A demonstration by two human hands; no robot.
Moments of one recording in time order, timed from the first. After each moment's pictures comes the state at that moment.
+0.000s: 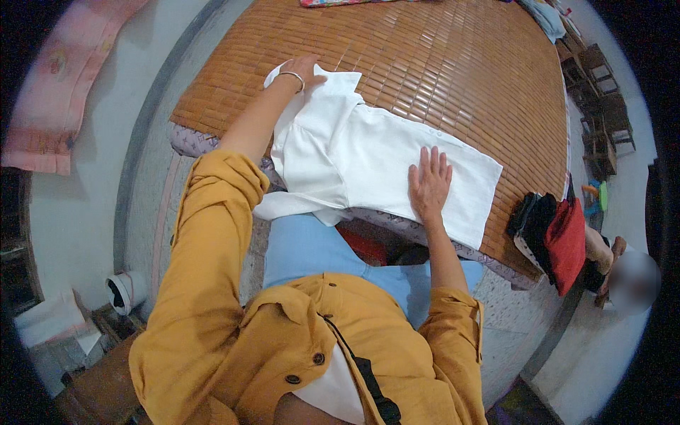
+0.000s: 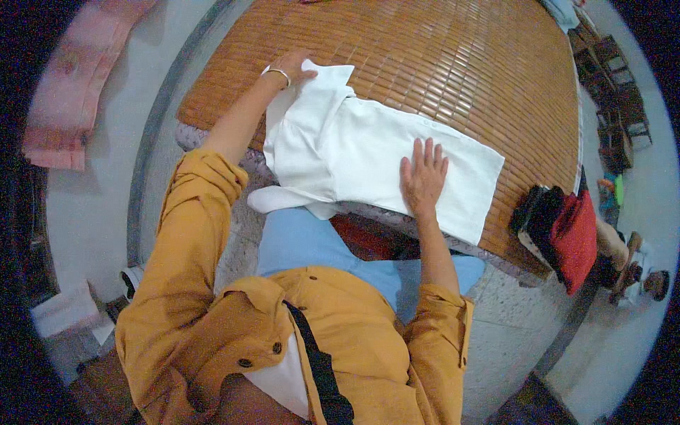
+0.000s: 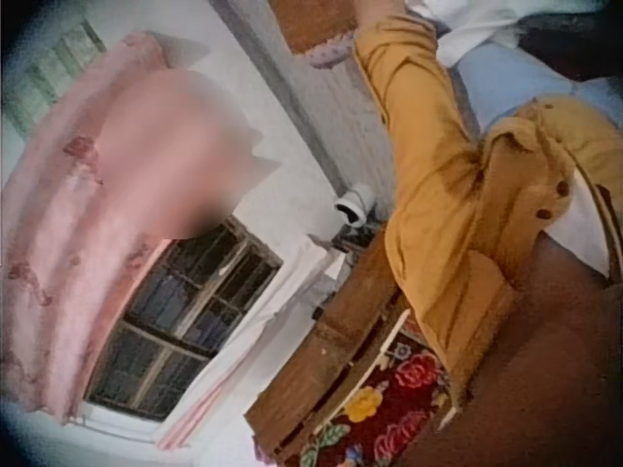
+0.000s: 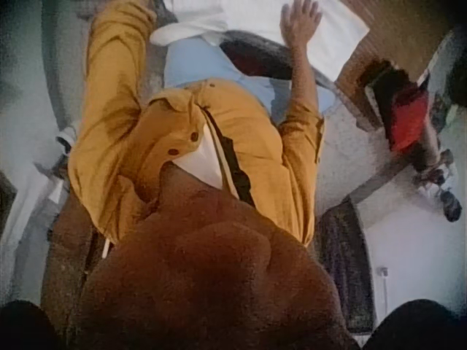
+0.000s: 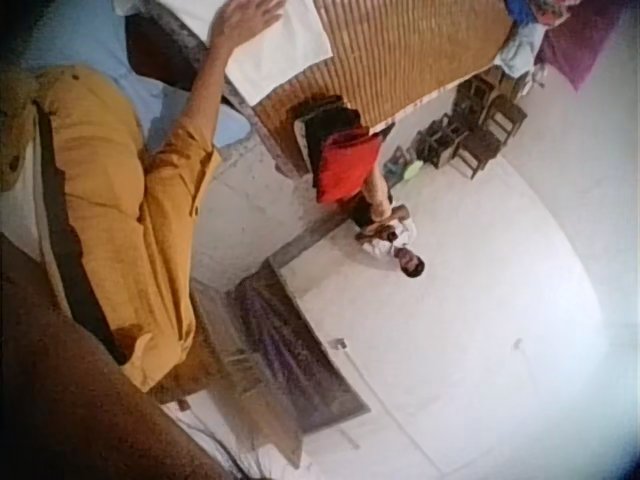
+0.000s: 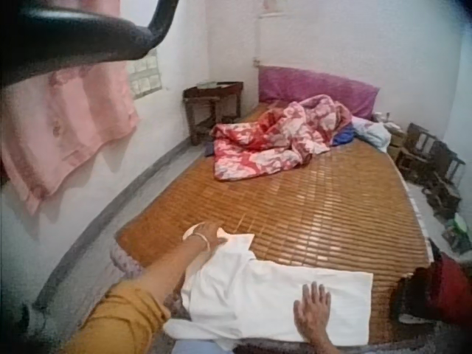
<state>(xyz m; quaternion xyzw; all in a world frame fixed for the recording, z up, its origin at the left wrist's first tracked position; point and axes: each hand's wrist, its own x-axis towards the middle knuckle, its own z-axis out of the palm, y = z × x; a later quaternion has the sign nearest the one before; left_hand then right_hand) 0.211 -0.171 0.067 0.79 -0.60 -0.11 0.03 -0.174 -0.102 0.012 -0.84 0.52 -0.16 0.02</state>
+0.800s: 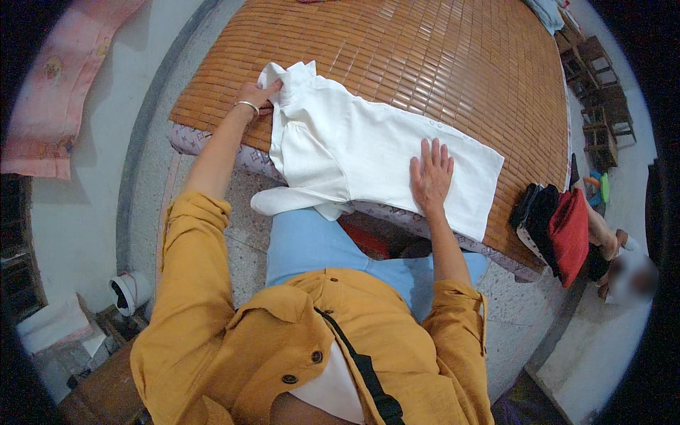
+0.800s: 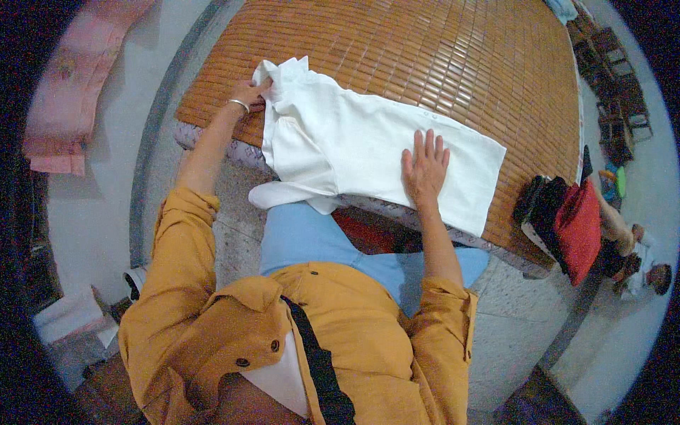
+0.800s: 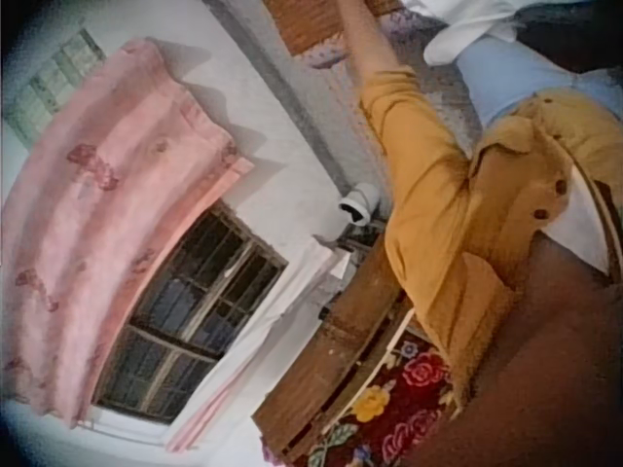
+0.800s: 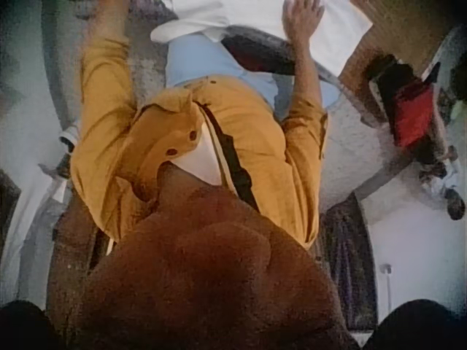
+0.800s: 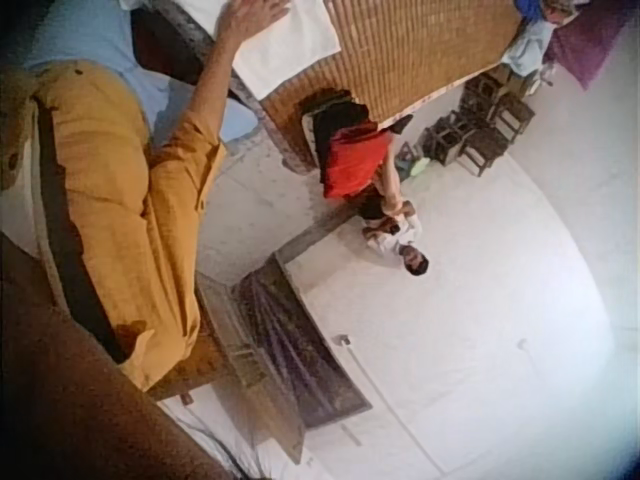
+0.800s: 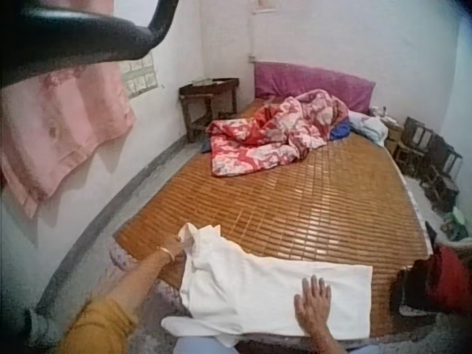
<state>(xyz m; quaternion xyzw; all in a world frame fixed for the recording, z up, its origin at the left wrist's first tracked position) 0.264 -0.083 0.047 0.82 -0.23 -0.40 0.34 -0.175 -0.104 0.010 -0.84 0.52 -0.14 0.02</state>
